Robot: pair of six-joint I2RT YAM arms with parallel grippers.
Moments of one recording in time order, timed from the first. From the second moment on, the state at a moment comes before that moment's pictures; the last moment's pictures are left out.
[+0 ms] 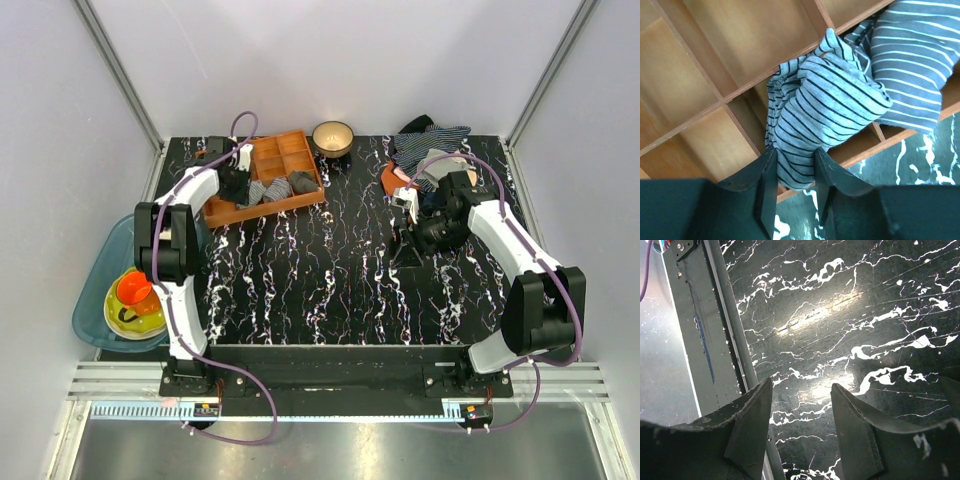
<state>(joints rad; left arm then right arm) -0.07 2.07 1.60 -0.51 0.13 0.13 0.16 1.52 1.20 -1.05 -0.92 -0.79</state>
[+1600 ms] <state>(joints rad) -0.06 2.18 1.81 -0.64 0.31 0.11 0.16 1.52 1.20 -1.07 -0.93 -0.80</state>
